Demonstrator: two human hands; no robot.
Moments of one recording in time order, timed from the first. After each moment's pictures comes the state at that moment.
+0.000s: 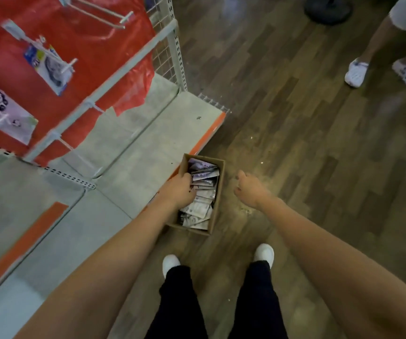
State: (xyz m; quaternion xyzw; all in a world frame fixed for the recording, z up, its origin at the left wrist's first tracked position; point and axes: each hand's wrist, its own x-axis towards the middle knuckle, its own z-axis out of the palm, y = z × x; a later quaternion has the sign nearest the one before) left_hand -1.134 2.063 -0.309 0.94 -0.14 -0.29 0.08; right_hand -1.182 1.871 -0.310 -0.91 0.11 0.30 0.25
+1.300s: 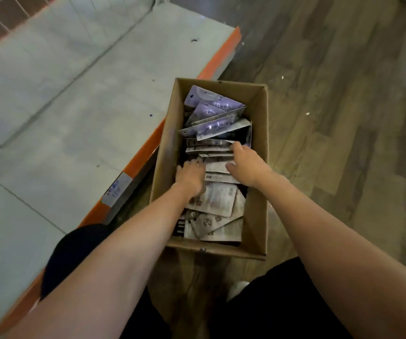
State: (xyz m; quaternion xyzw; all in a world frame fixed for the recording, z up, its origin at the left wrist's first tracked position) left_hand -1.040 2.102 -0.901 0.93 -0.24 -0.28 -0.04; right_hand -1.093 1.970 -0.821 -0.94 0.12 0.21 0.23
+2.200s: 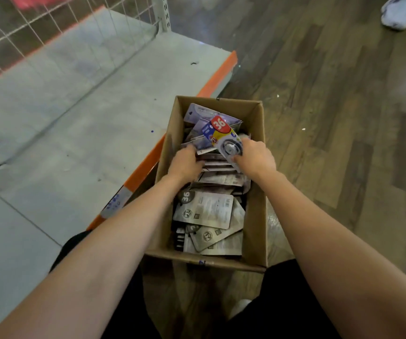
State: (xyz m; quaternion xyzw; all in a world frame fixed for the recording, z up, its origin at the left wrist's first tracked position) left_hand -1.002 2.102 -0.870 0.94 -0.14 -0.18 0.26; right_hand -1.079 1.958 -0.805 -0.94 0.22 0.09 0.23
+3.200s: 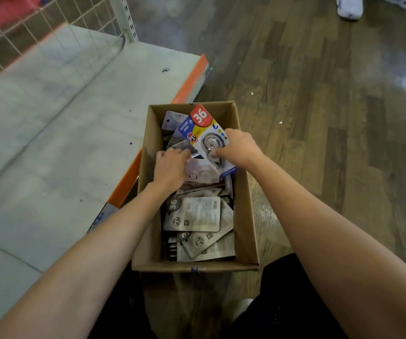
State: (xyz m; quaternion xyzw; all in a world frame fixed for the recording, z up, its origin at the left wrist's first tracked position) left_hand -1.005 2.091 -0.858 0.94 -0.32 -0.04 0.05; right_hand -1.076 1.940 -0.785 -0.91 0.22 0.08 0.36
